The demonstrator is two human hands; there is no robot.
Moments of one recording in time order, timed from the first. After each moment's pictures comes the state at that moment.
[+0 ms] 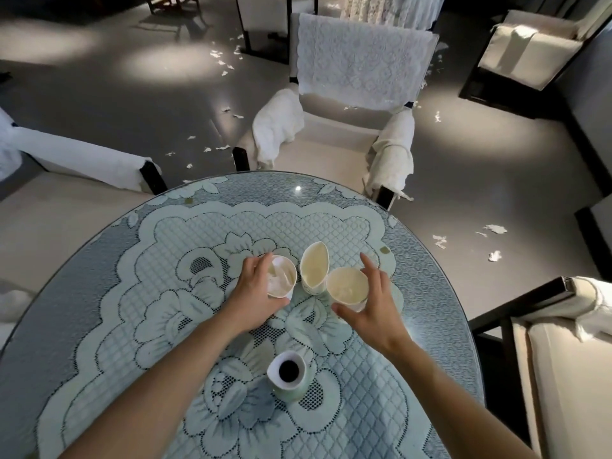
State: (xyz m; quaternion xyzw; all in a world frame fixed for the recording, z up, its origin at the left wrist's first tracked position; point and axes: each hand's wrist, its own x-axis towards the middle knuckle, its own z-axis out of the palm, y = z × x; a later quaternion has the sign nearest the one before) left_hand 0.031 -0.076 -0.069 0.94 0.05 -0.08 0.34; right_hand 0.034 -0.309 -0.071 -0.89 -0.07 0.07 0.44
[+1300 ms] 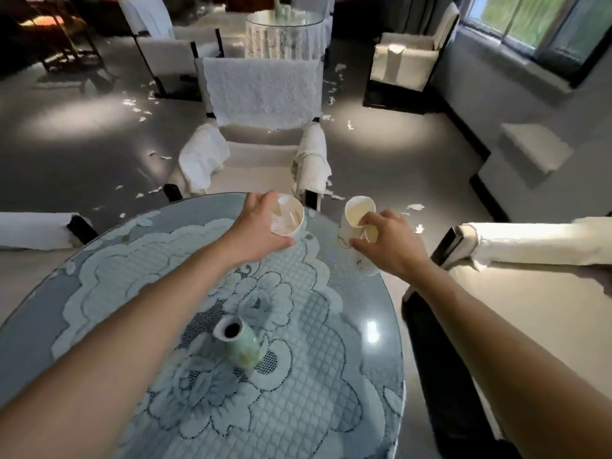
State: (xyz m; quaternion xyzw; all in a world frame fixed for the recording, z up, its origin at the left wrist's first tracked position) left_hand 0.040 -0.184 0.081 0.94 -0.14 -0.06 0.30; right_hand -0.004 -0.421 0.062 -0.98 0.03 -0.05 0.21
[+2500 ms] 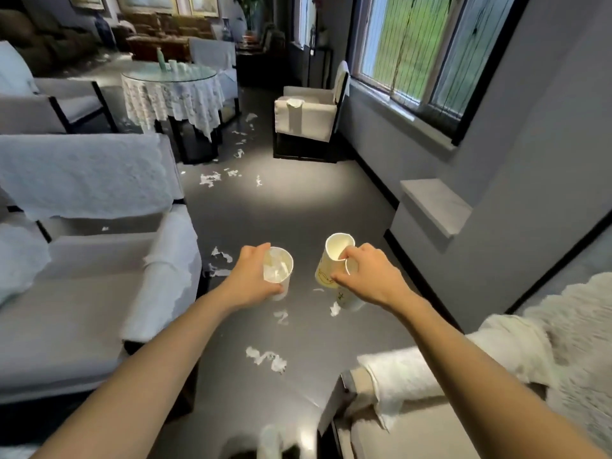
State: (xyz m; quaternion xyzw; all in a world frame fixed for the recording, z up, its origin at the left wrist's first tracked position) left_hand 0.408 -0.654 0.035 0.91 -0.20 -0.13 0.35; right_hand 0.322 -0.870 0.060 -0.97 0.11 -0.02 0.20
